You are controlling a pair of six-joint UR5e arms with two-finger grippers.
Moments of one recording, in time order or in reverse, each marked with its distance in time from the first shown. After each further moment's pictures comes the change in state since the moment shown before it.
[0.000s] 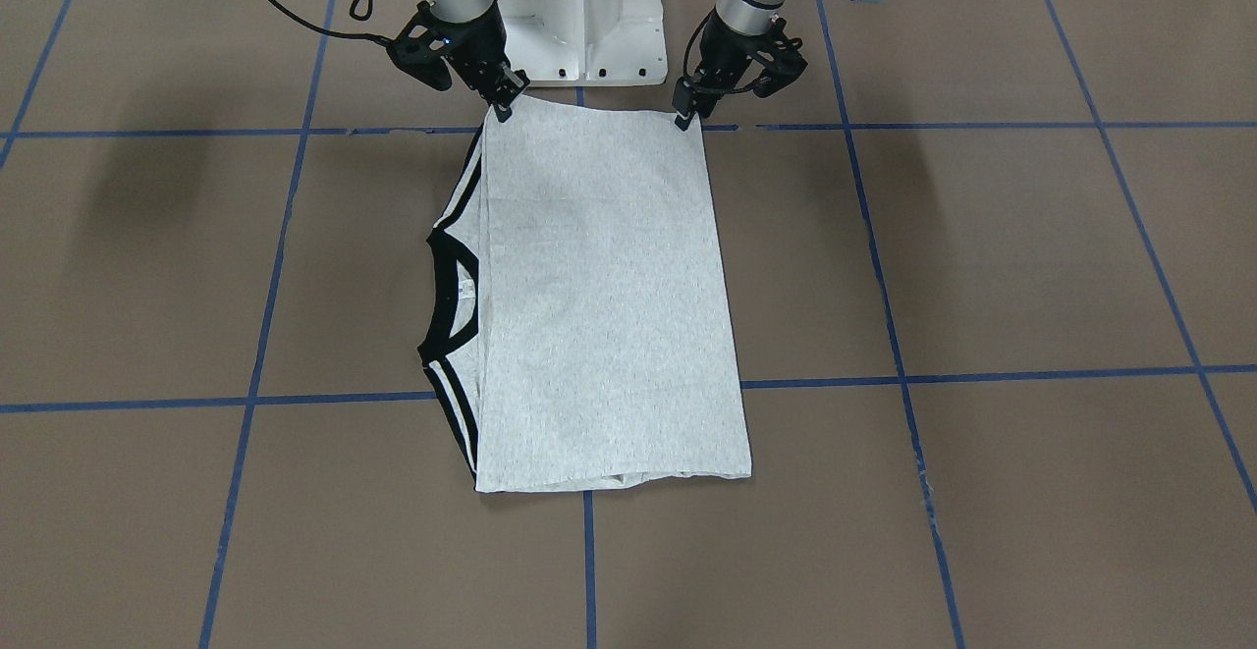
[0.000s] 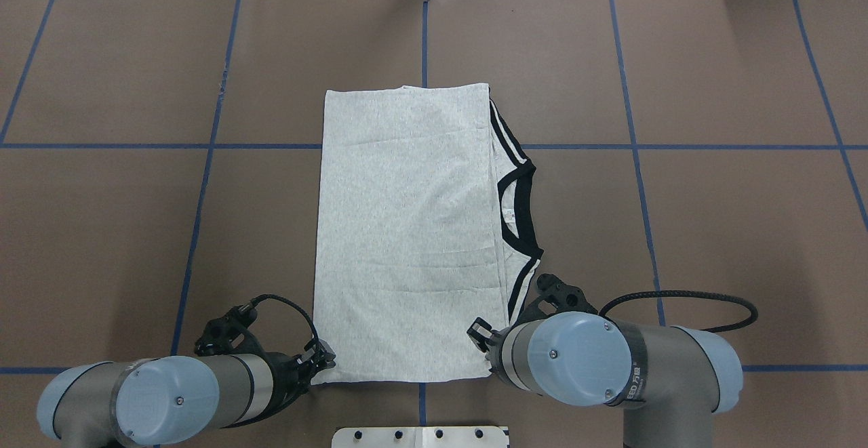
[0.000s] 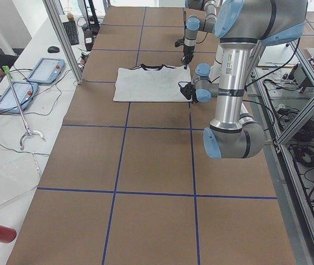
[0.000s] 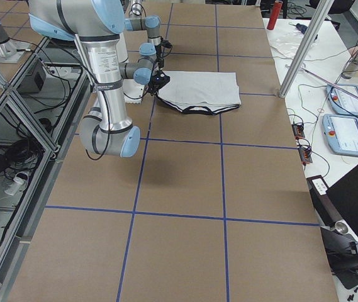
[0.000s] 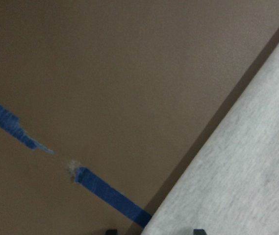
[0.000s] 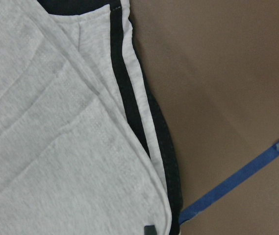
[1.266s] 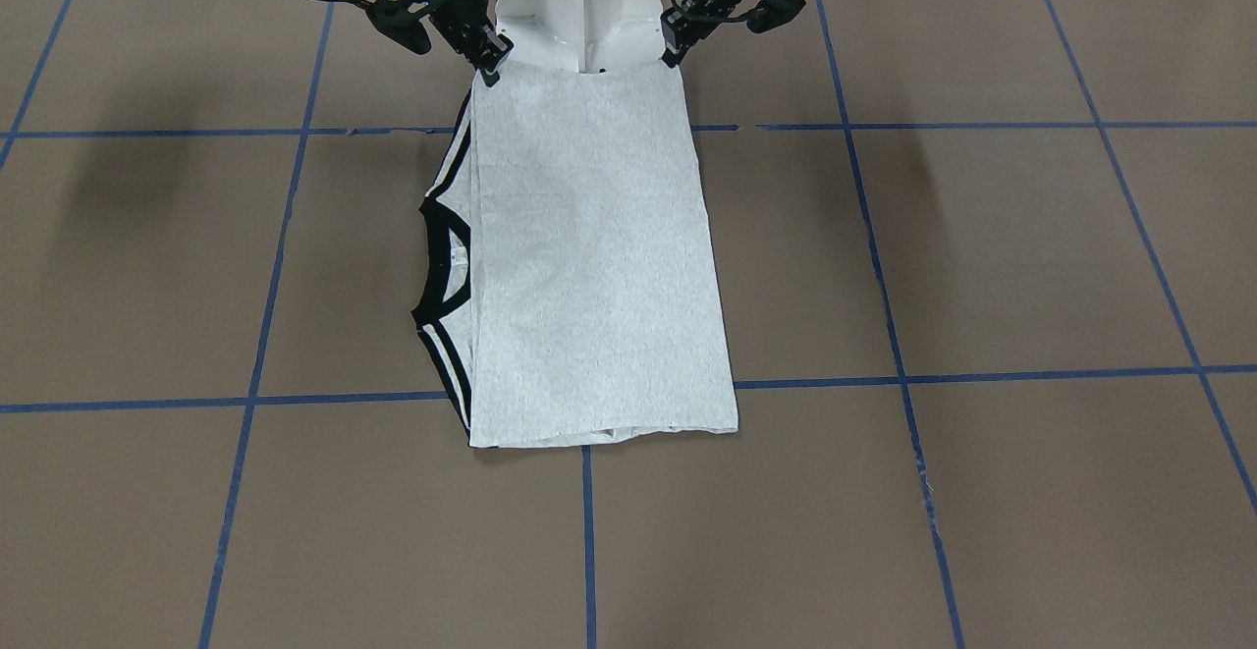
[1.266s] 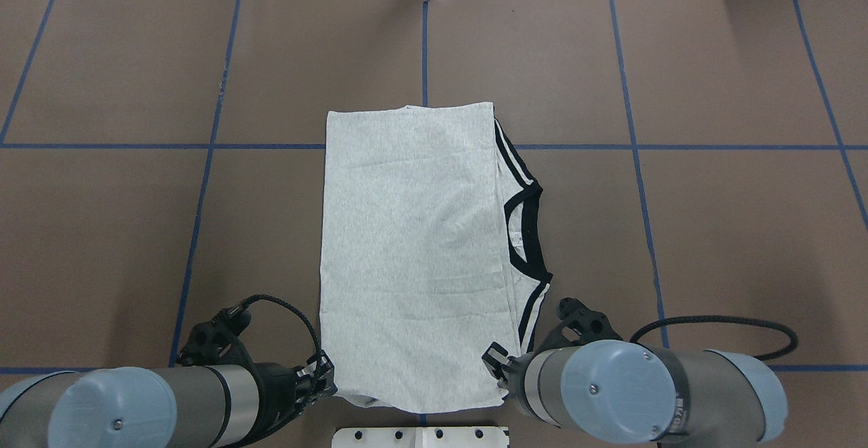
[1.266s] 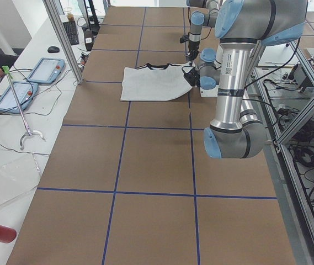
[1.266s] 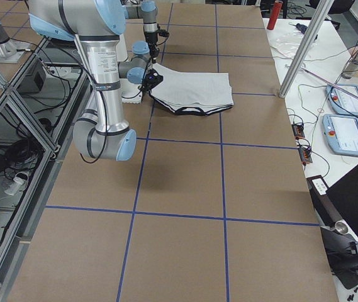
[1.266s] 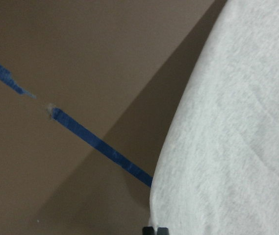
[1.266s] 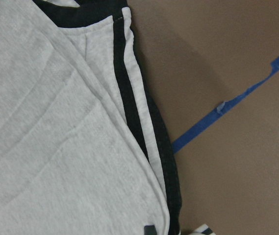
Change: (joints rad) left arm 0.015 0.003 -0.247 0.099 -0.010 0.001; right arm -0.064 -0.096 0.159 -0.022 0.000 0.079
